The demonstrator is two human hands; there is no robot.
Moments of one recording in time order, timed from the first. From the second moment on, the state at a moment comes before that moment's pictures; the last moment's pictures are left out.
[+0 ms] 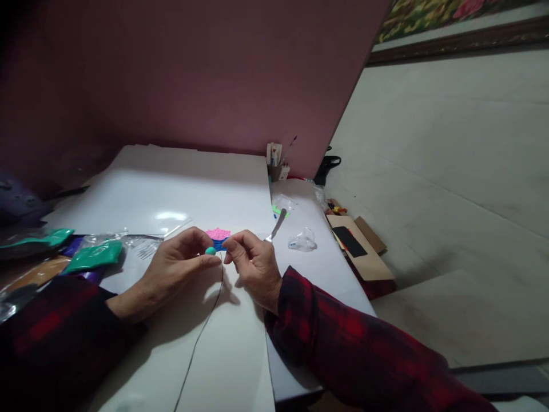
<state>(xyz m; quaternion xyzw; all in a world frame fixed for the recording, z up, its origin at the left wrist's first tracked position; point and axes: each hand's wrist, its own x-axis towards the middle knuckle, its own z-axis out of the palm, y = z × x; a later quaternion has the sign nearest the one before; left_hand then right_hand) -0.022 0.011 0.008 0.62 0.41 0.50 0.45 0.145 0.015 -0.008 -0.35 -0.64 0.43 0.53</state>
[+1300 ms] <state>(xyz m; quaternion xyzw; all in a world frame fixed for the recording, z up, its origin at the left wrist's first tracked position) -0.024 0.009 0.016 0.58 0.47 0.50 0.45 0.145 0.015 -0.006 -0.35 -0.63 0.41 0.56</state>
